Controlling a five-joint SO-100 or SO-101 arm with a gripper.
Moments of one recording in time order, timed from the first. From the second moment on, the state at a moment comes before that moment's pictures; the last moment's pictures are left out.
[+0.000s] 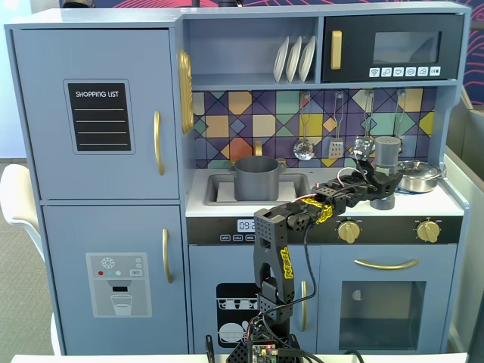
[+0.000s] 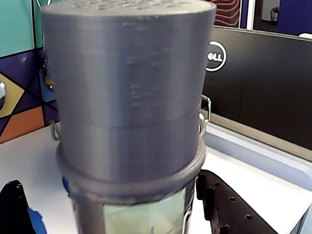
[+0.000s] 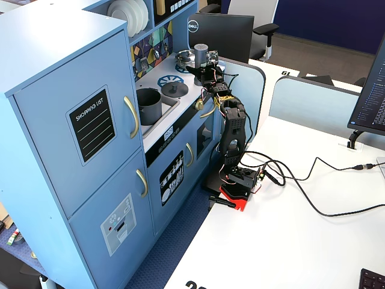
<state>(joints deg) 53.1 96.4 99.3 -4.6 -84.0</state>
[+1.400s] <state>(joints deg) 41.0 108.1 84.0 13.8 -66.7</state>
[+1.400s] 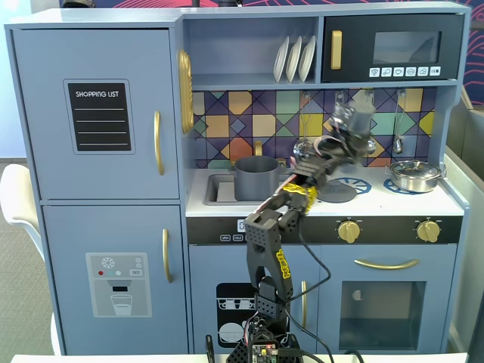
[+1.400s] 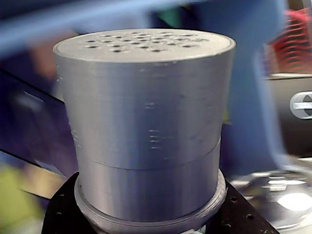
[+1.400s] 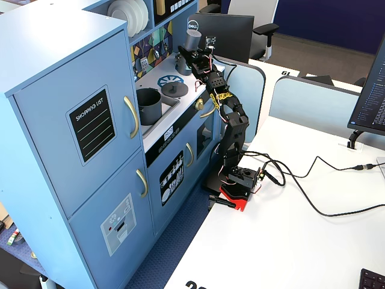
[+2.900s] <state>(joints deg) -1.6 109.6 72.7 40.3 63.1</state>
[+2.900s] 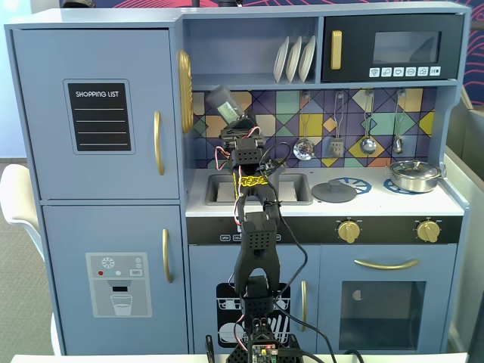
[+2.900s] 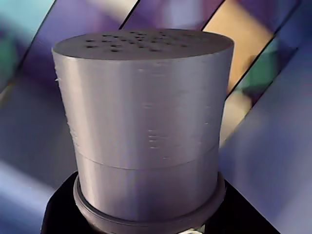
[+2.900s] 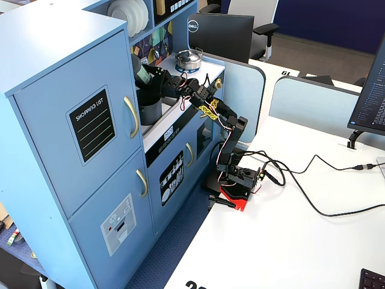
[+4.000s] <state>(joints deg) -0.5 110.5 83.8 33.9 61.6</state>
